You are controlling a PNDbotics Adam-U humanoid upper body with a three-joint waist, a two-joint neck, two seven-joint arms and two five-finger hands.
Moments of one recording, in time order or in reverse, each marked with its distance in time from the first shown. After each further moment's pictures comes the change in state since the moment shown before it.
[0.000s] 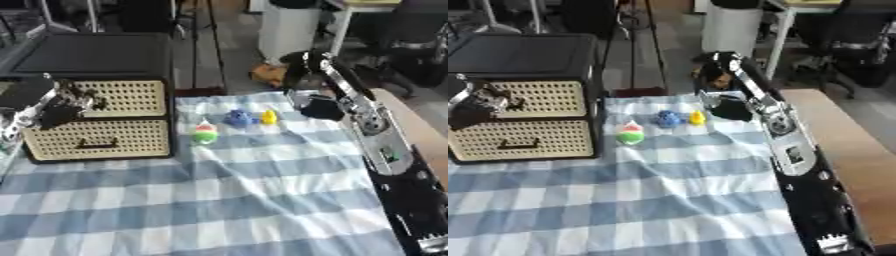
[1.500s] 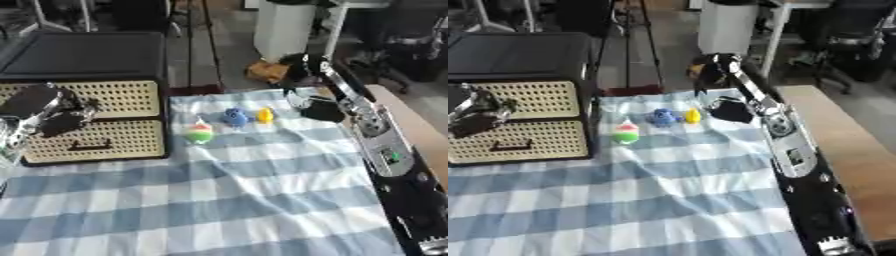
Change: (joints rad) left arm 0.007 -0.009 0.007 0.039 -0.041 -0.015 -0.055; right arm -0.004 0.000 0.000 -0.001 -0.013 0.001 0.009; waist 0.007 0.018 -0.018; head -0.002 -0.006
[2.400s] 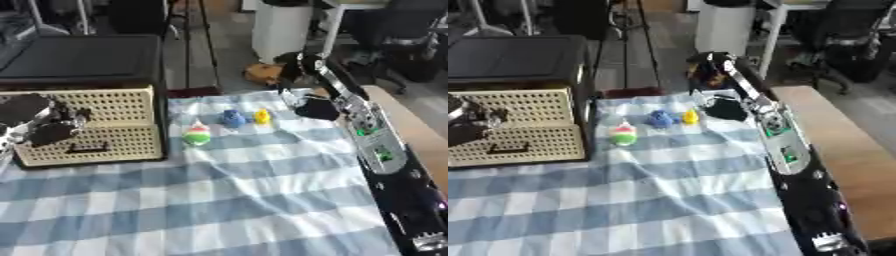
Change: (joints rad) left arm 0.076 0.034 -0.012 -0.135 0.004 0.009 -0.127; right arm 0.001 0.000 -0.006 0.000 -0.003 0.000 0.000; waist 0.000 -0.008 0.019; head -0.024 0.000
